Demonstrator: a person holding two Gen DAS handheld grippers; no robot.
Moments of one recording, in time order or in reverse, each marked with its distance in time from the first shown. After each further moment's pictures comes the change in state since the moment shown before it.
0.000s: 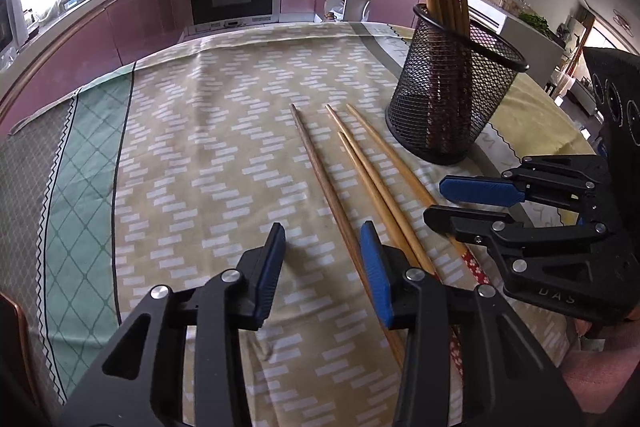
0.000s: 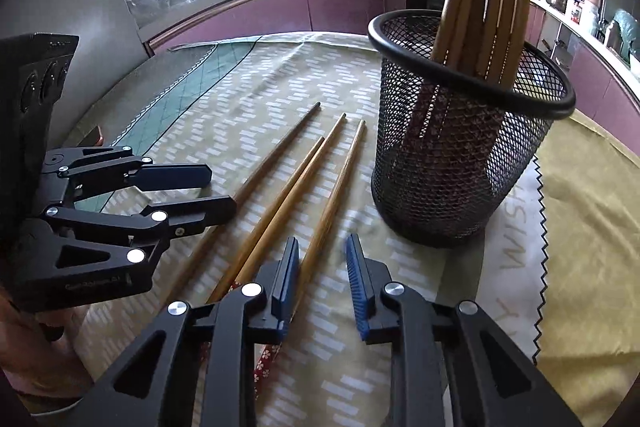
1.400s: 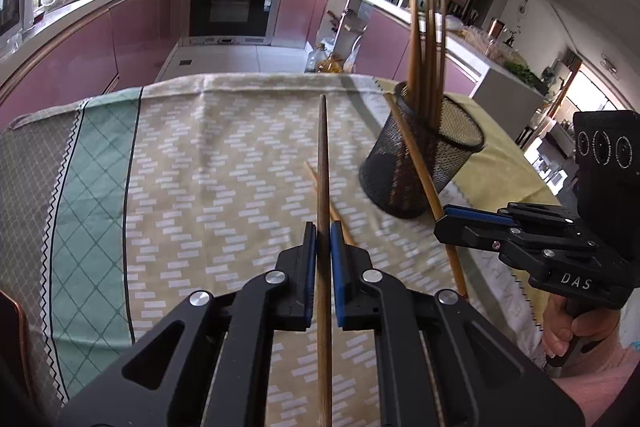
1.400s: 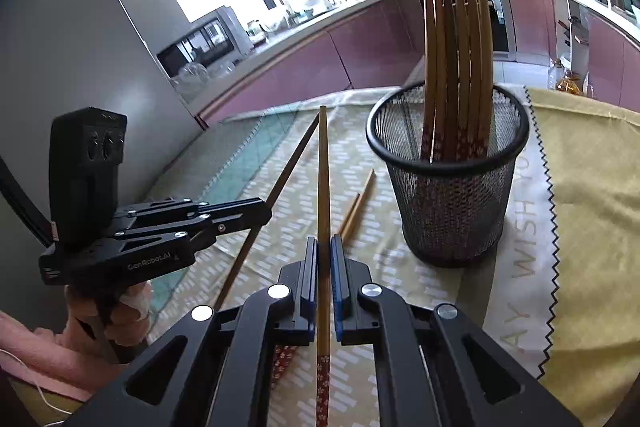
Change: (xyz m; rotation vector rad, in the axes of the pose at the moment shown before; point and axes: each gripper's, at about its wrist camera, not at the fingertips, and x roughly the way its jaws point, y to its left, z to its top) left arm -0.046 0.006 0.016 -0.098 -0.116 -0.107; right arm -0.062 -0.028 0.000 0.156 -0.181 0.282
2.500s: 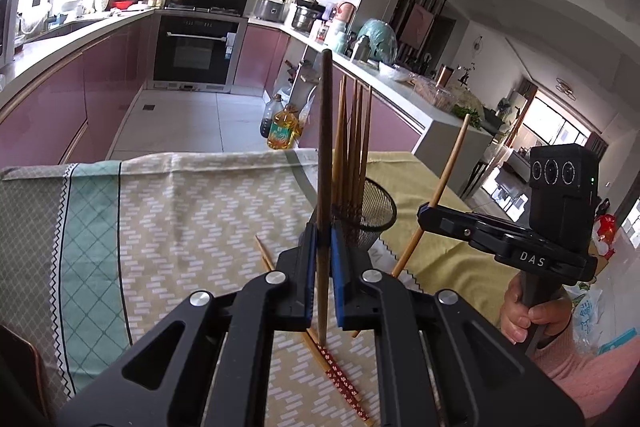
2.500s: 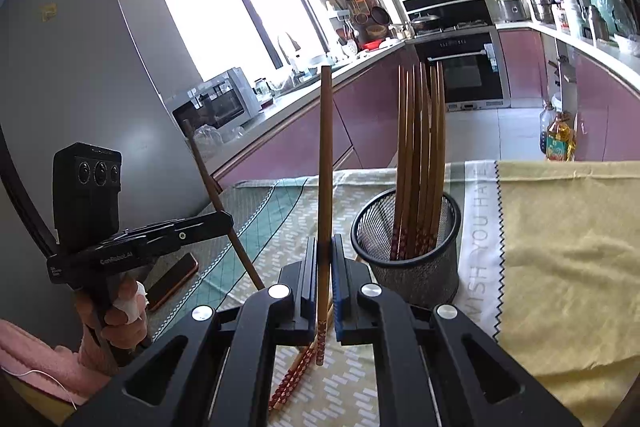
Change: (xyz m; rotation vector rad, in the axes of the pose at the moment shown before) left arm -0.069 -0.017 0.037 0.025 -0.173 -0.157; right arm -0.069 -0.009 0.029 -0.018 -0.200 0.000
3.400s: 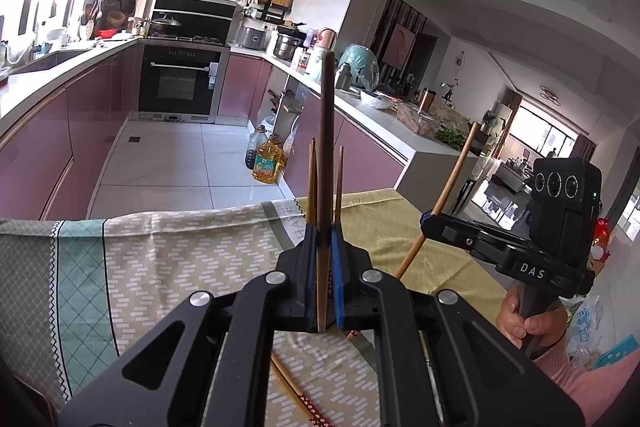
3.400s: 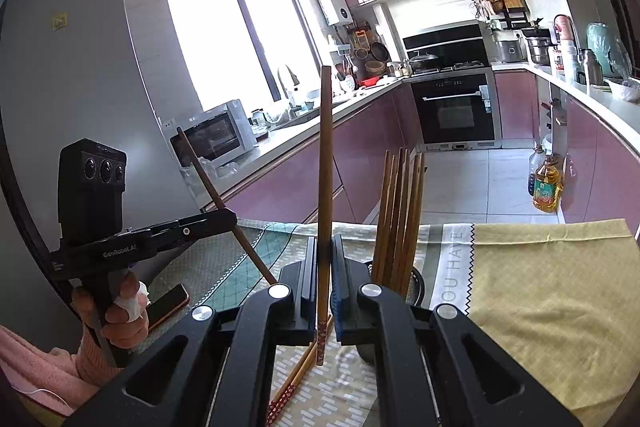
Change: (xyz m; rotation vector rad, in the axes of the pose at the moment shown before) left arm 0.002 -0.021 0.051 0.048 -0.088 -0.051; right arm -0.026 -0.003 0.040 -0.061 -0.109 -0.040
